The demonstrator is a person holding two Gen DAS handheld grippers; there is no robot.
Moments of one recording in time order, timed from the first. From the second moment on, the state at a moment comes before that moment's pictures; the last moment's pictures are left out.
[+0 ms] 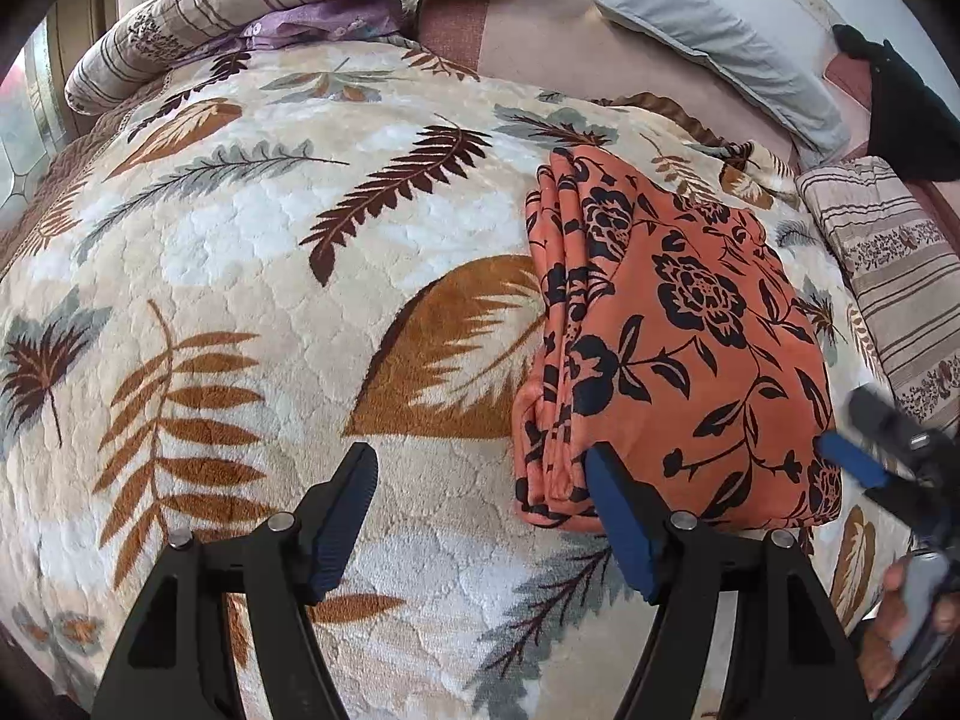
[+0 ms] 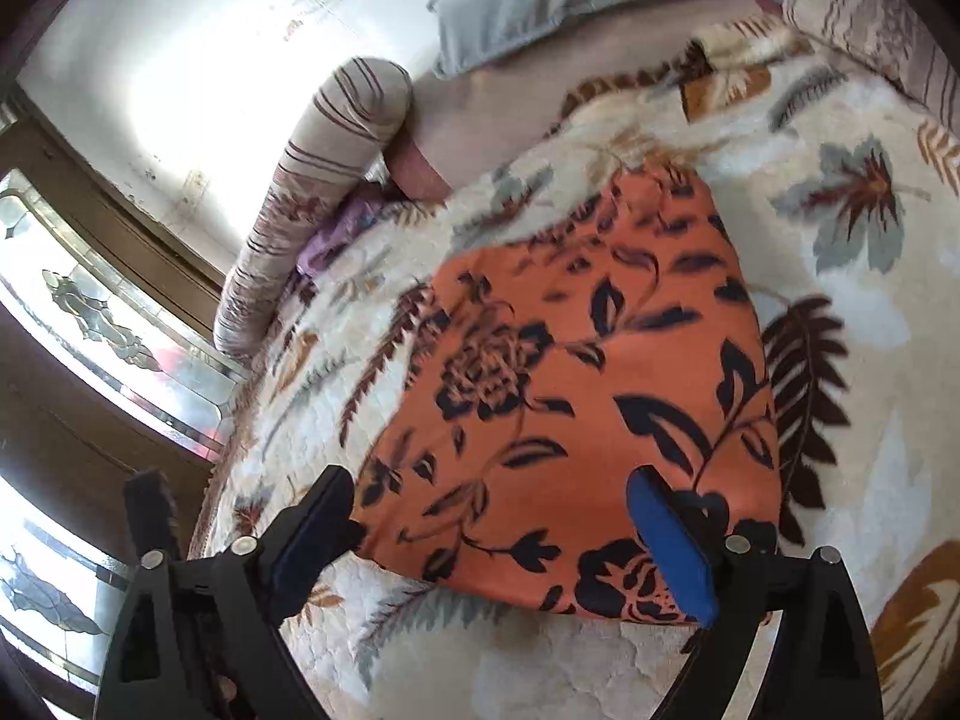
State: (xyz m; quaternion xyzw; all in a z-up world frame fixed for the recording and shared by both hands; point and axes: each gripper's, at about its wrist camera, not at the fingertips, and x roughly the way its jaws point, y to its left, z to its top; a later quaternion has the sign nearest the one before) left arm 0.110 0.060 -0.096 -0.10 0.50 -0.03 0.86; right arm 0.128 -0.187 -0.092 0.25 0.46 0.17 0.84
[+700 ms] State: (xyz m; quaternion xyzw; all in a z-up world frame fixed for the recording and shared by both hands) left arm 0.034 0.001 0.003 -0.02 0.41 0.01 0.91; right arm 0.015 -0.216 -0.032 0.06 0.43 0.03 0.90
